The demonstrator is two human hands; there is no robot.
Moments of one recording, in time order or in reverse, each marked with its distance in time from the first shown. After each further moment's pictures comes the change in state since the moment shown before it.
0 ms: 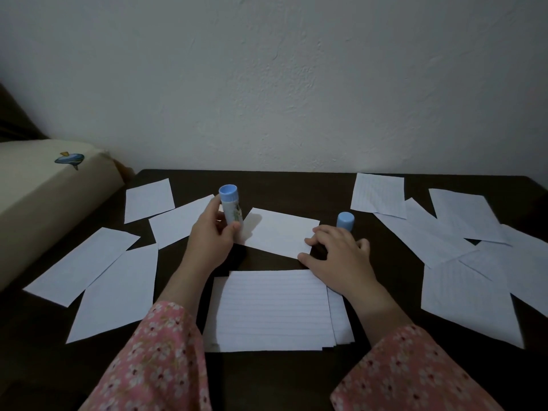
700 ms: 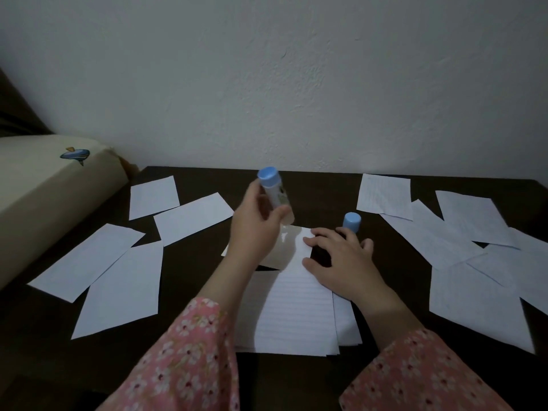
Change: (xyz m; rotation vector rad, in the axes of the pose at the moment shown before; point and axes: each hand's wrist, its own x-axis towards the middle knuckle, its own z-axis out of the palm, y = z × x) left_hand -0.012 0.043 0.032 -0.230 0.014 0.145; right_hand -0.002 -0.002 -0.002 -0.043 -0.086 -0.094
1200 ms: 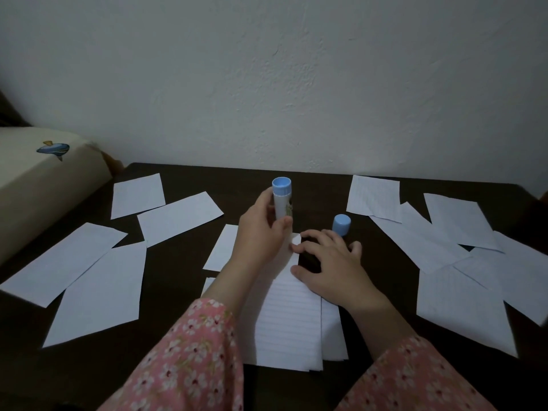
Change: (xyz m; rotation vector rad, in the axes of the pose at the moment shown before) left_hand 0.003 -0.006 0.026 0.114 -0.108 0.008; right_hand -0.001 0.004 0.000 0.015 -0.053 -0.043
